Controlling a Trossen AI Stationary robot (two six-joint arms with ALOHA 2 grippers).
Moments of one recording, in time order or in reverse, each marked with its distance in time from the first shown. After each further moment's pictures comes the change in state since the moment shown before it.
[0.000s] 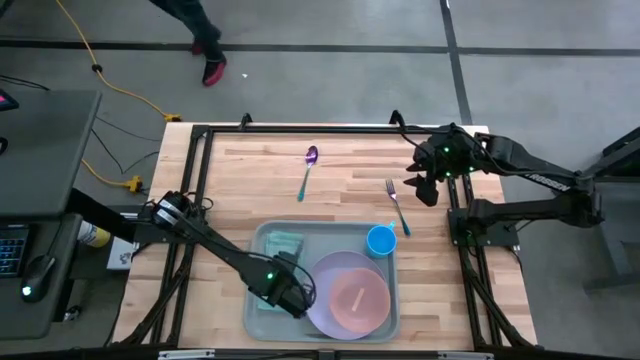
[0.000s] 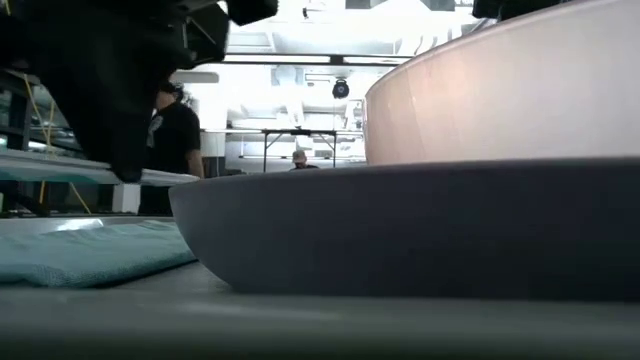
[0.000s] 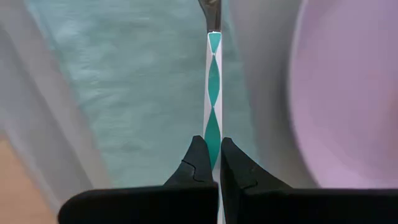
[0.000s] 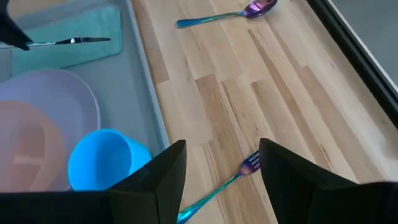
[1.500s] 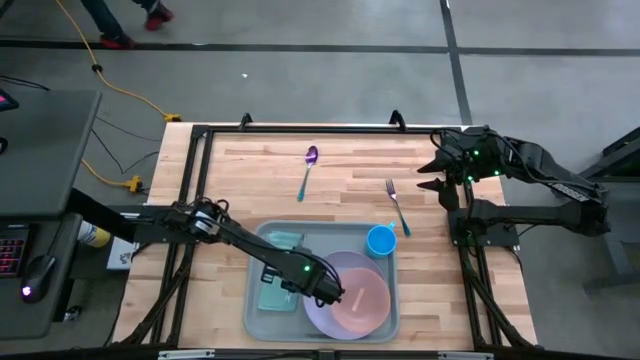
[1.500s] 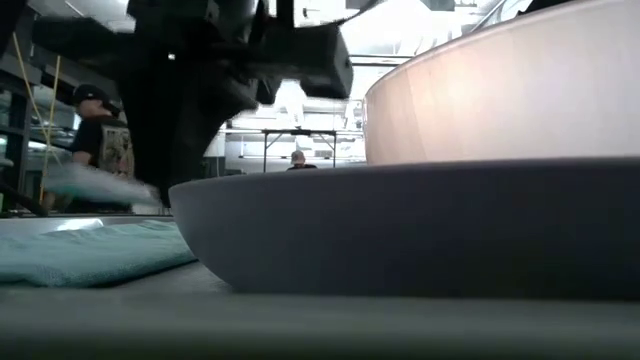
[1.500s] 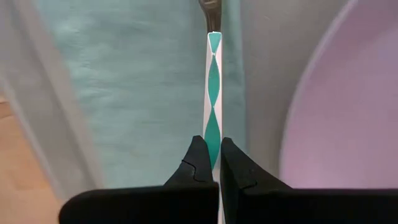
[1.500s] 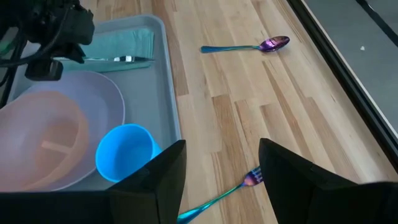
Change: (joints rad) left arm 0.122 0.252 0.346 -0.297 0.190 -0.011; right arm 0.003 -0.174 0.000 -0.034 -0.066 -0.103
